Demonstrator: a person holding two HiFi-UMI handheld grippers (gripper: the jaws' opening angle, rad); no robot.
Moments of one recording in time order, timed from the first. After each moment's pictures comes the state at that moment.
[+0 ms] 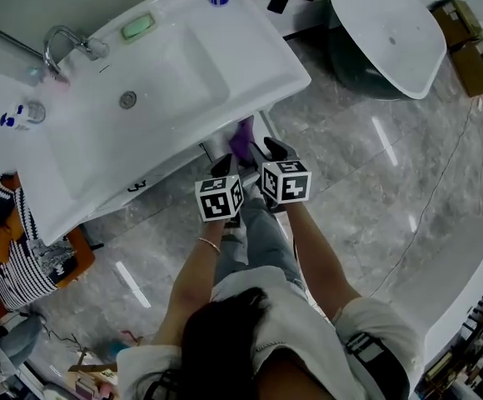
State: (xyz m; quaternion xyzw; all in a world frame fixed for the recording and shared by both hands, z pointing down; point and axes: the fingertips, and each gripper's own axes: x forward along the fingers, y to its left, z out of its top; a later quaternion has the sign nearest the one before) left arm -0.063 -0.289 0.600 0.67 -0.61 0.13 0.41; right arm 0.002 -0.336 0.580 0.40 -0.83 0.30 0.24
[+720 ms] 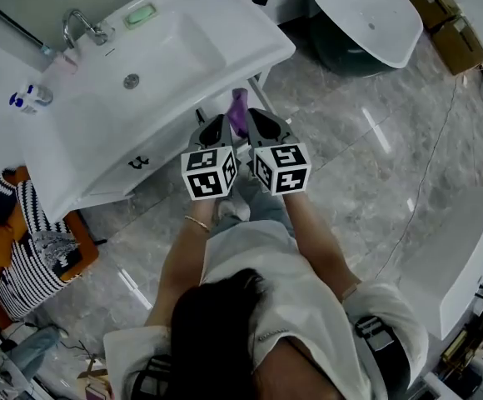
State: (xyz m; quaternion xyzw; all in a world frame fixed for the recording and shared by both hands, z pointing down) left arm -0.085 -0.237 0.463 0.74 -0.61 0.06 0.27; right arm -0.025 -0.248 0.438 0.44 -0.87 0.16 0.14
